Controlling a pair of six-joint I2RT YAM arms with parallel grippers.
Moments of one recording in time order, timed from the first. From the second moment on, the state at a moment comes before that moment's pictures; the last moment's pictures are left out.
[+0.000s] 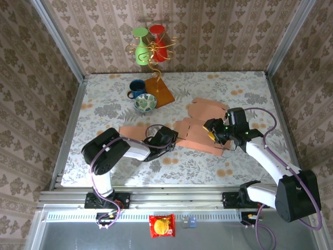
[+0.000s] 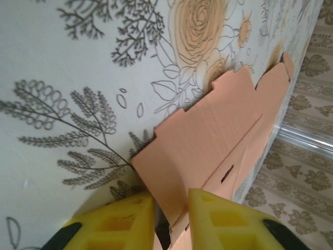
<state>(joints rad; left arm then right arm) -0.92 1.83 0.71 0.51 -0.16 -1.84 0.22 1.16 0.69 -0.32 -0.42 1.11</state>
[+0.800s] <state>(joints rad) -0.93 1.83 0.71 0.61 -0.28 -1.86 0.38 0.94 0.35 -0.07 -0.20 1.53</state>
